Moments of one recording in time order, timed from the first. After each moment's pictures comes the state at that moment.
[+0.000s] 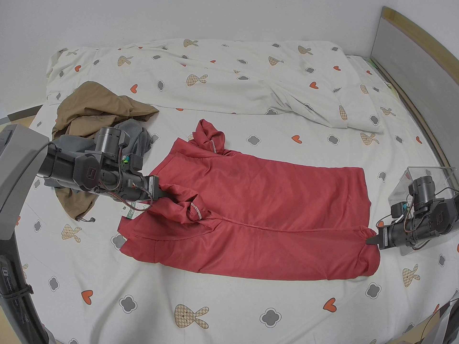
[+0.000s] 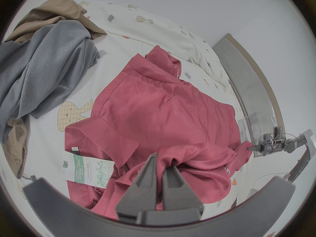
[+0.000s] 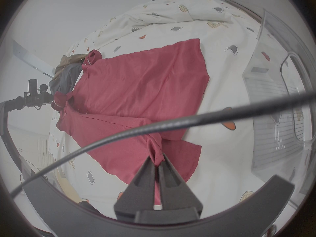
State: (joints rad) left arm -0.16 2.14 -1.39 0.03 -0.39 -0.12; right arm -0.07 1.83 -0.66 -0.21 0.35 -0.03
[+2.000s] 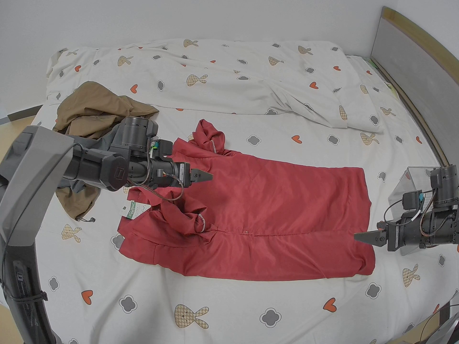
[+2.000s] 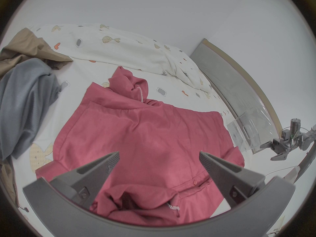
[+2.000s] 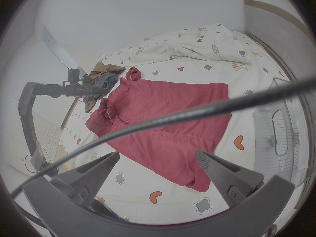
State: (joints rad) left arm -0.29 2.23 -1.52 -0.13 -0.39 -0.12; right arm 0.12 1.47 -0.56 -0.21 0.36 0.02
